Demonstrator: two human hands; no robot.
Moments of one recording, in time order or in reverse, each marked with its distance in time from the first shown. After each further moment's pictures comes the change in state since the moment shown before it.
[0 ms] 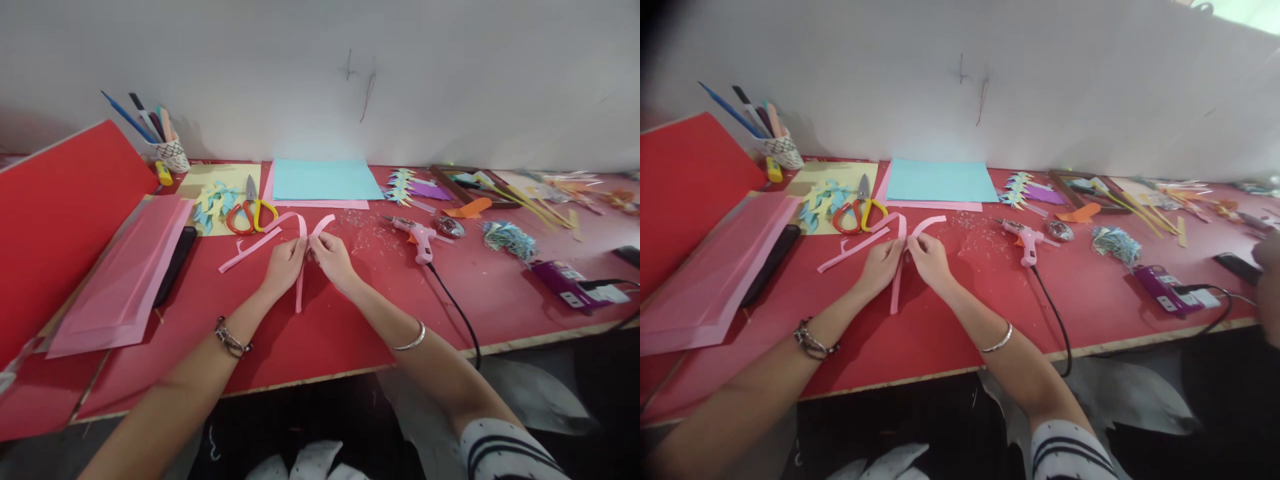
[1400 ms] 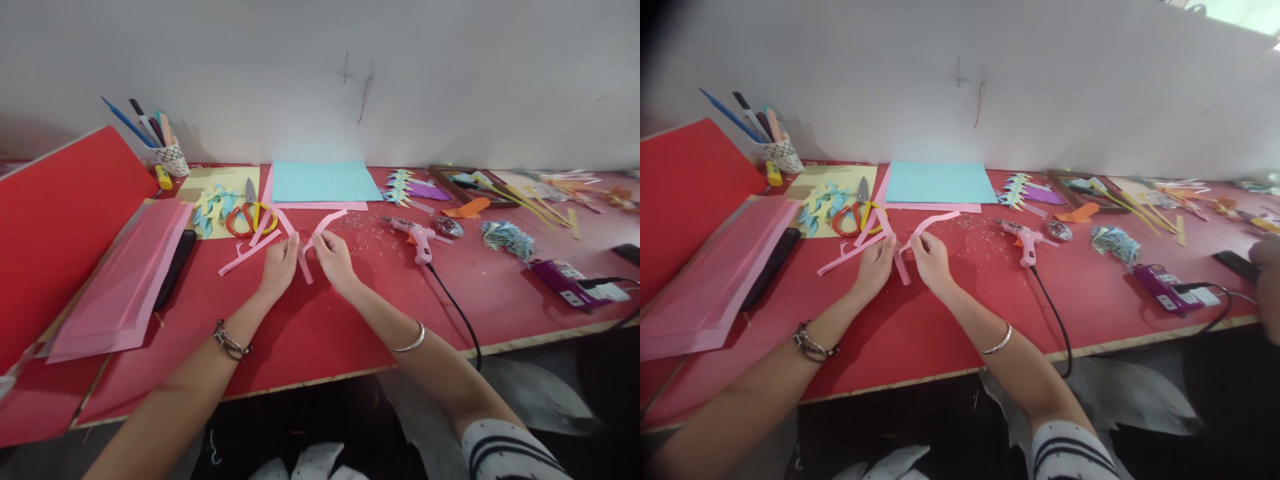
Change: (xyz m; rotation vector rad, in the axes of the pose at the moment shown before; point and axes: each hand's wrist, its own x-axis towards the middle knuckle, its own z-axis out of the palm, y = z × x) left_hand -0.001 -0.006 -0.001 0.078 0.086 0.105; right_hand -0.001 -0.002 -0.001 -0.043 0.112 -0.061
